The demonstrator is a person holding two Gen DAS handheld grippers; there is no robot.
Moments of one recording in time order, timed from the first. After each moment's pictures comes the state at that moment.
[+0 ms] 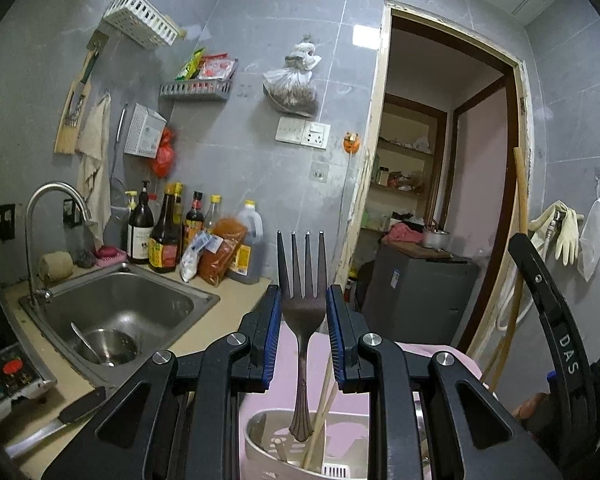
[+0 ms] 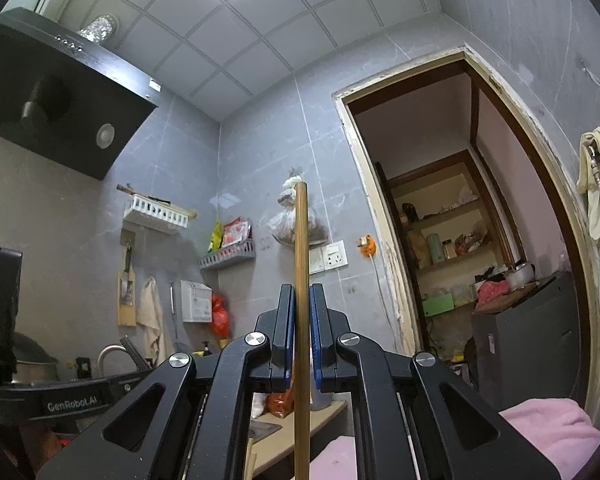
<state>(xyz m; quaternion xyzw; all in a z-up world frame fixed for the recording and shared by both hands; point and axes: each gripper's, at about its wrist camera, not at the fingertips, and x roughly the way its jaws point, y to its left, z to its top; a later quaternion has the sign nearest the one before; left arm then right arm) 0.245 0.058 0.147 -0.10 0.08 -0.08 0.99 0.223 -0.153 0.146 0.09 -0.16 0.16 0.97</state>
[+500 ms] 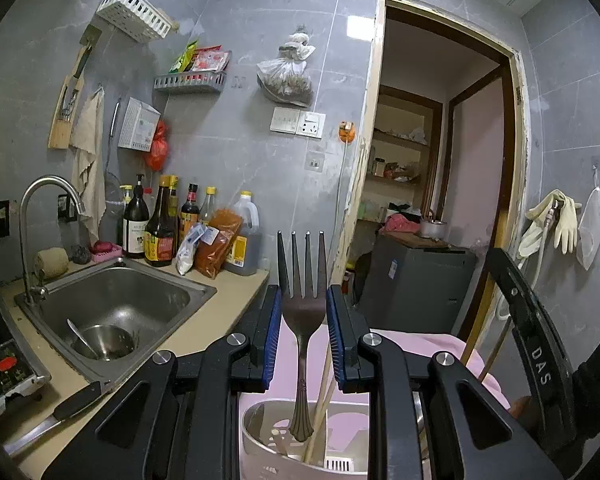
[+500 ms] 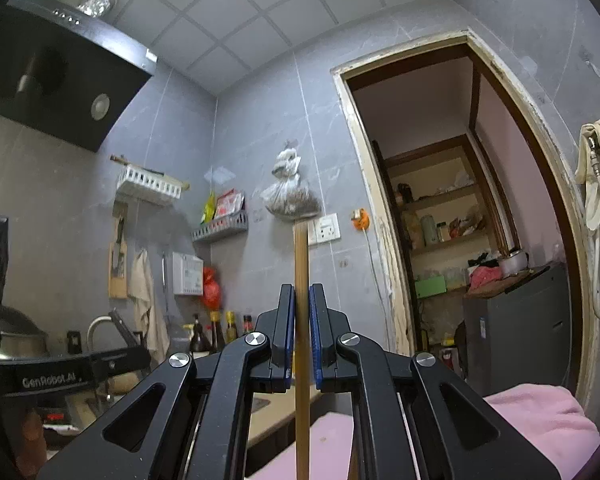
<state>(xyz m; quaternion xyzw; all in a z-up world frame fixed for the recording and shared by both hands) 0.253 0.054 0.137 -0.09 0.10 -0.09 0.99 0.236 -0.149 0.125 0.07 -0.12 0.15 0.98</state>
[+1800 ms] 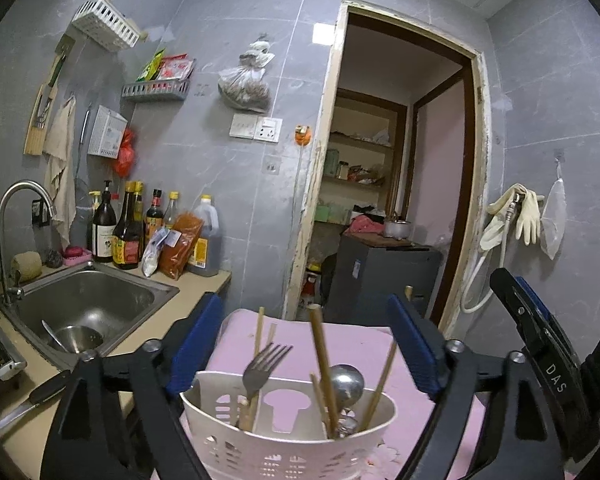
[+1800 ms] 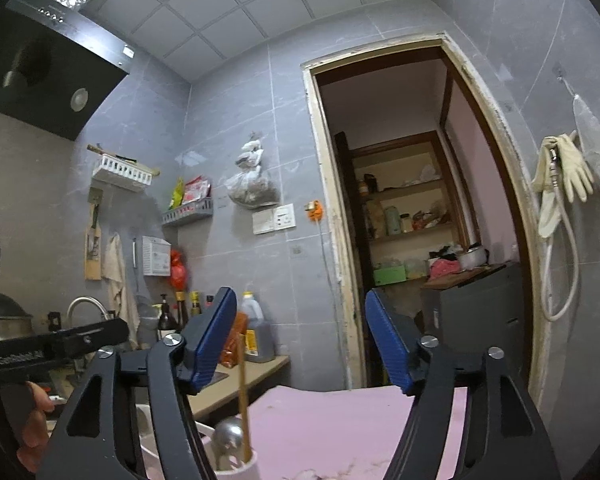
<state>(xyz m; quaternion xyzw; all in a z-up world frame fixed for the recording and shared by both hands) 0.214 0.014 0.136 -0.08 0.07 -0.15 0.98 0.182 -0.212 0.124 0.05 -0.09 0.09 0.99</state>
